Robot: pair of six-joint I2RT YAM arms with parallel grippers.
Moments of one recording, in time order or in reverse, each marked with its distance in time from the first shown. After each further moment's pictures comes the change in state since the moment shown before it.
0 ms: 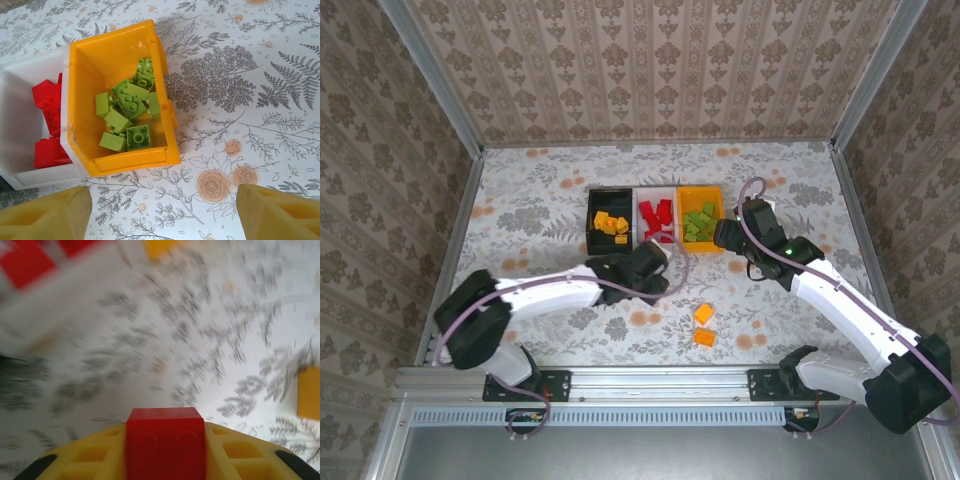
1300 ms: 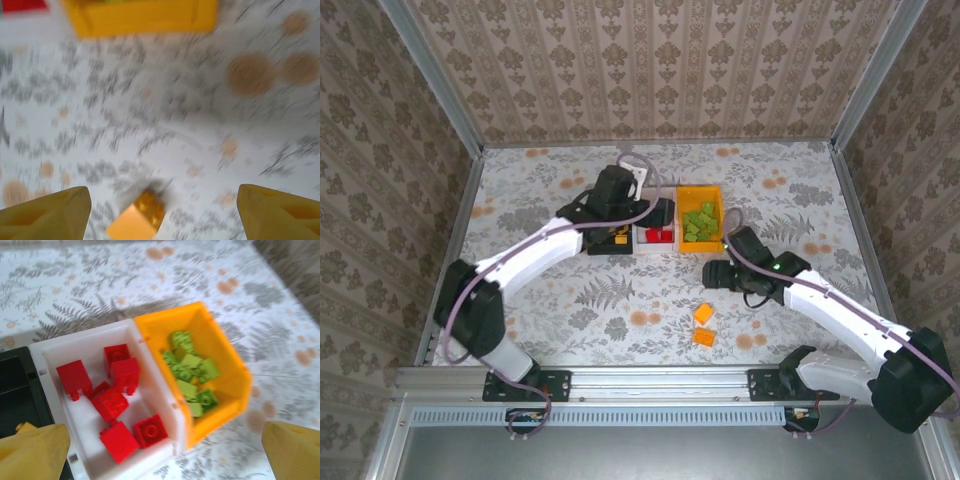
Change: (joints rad) left arm 0.270 0.038 0.283 0.114 0.211 -0.030; right arm 0.137 -0.003 -0.150 -0.136 -0.231 -0.012
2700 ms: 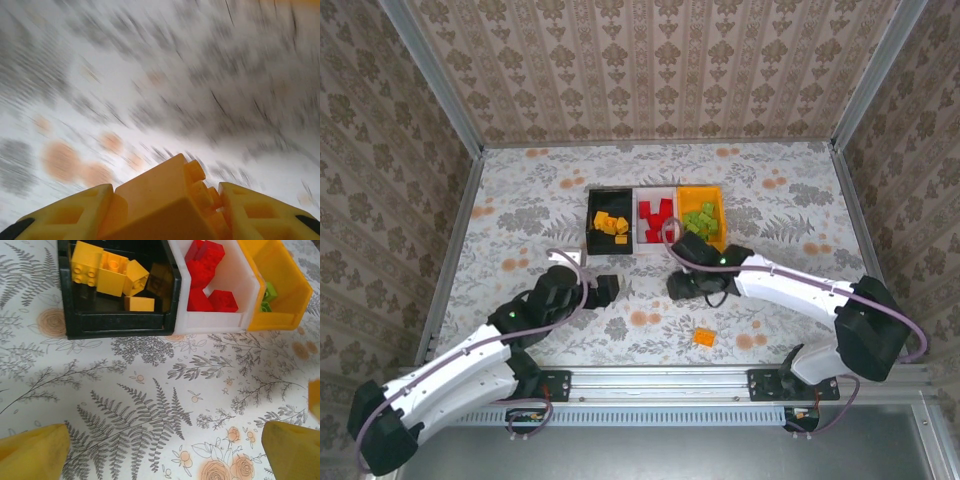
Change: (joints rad) left arm -0.108 -0.824 -0.773 -0.093 -0.279 -0.259; right arm 0.213 0.328 0.239 0.068 -0.029 -0.046
